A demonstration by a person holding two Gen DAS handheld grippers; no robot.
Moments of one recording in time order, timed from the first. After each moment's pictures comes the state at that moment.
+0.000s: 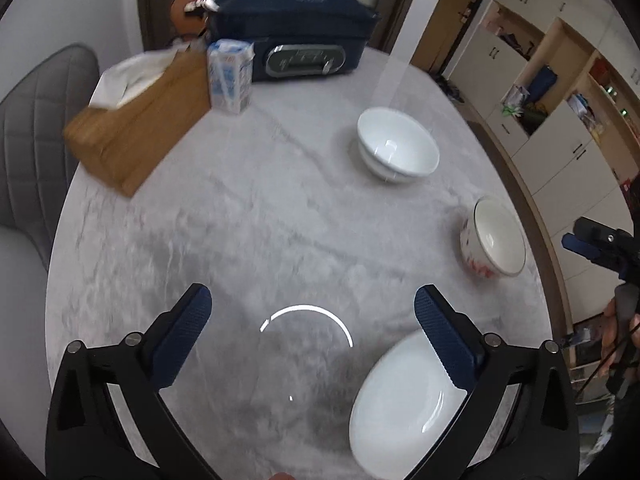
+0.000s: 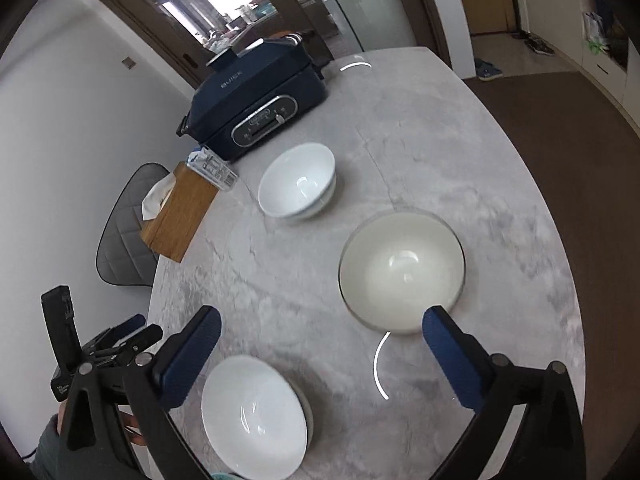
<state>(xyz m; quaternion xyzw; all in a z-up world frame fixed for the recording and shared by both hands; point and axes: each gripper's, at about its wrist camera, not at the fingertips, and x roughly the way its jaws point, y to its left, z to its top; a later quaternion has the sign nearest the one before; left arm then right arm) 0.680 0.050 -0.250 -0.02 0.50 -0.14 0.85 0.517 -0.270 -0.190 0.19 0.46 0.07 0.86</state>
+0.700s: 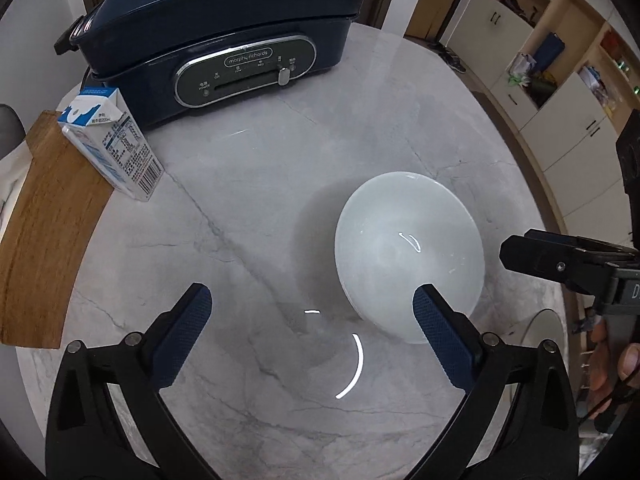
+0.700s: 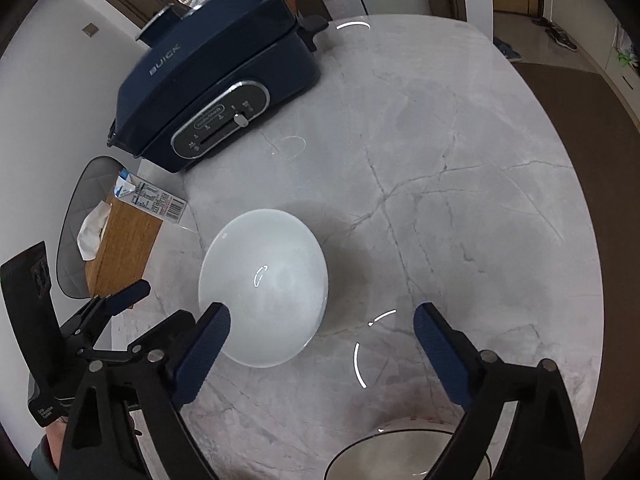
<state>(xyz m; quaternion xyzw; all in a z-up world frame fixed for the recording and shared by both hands) 0.874 -0.051 -0.313 0.03 0.55 -0.15 0.82 0.706 -0.272 -0.248 0.17 0.54 0.06 0.82</state>
